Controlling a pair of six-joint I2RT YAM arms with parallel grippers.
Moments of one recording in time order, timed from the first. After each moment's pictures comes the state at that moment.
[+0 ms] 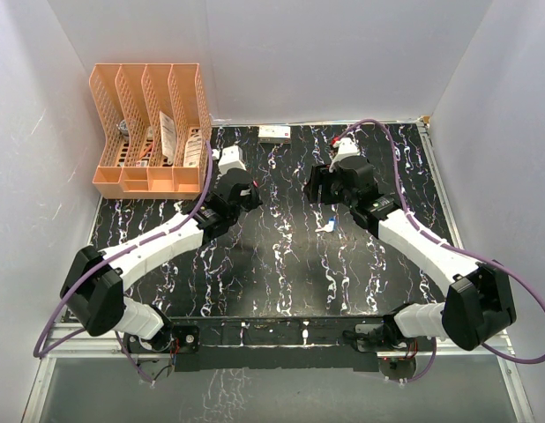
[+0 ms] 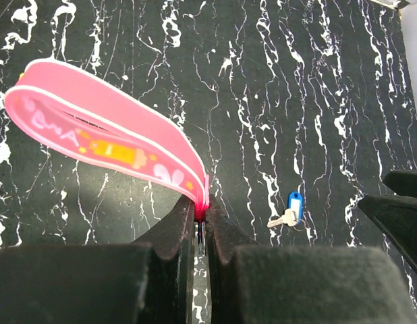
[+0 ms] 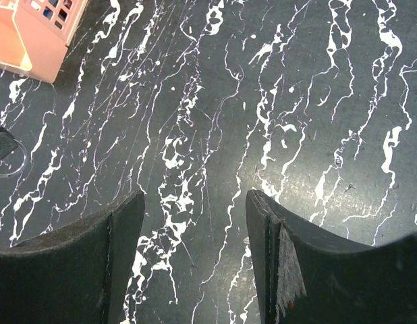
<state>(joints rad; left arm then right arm) -0.75 1.42 1.03 -0.11 -0.43 -0.67 0.46 1.30 0.96 -0.13 0.00 0.29</state>
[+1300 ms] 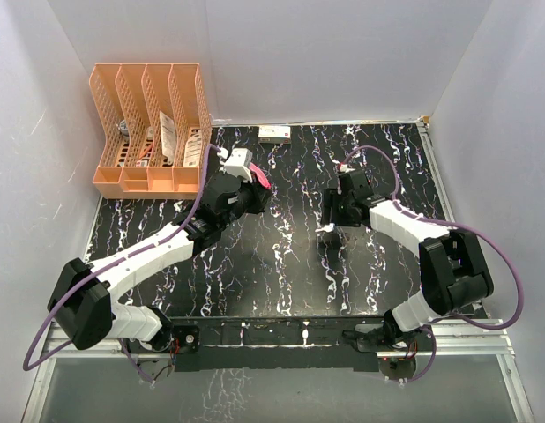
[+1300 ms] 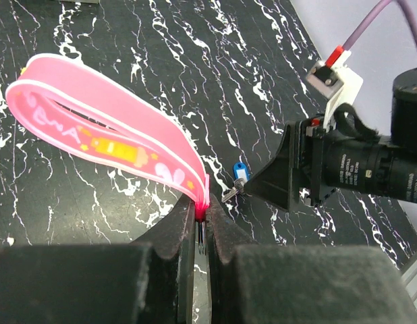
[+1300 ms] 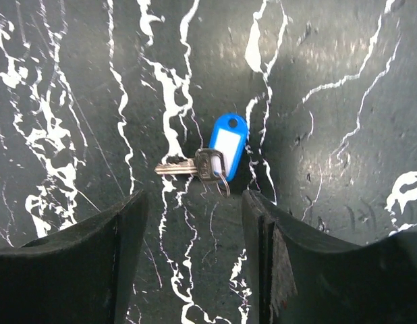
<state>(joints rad) -0.75 1.32 0.92 0.09 -0.16 -0.49 0.34 1.52 0.92 -0.35 -0.03 0.36</state>
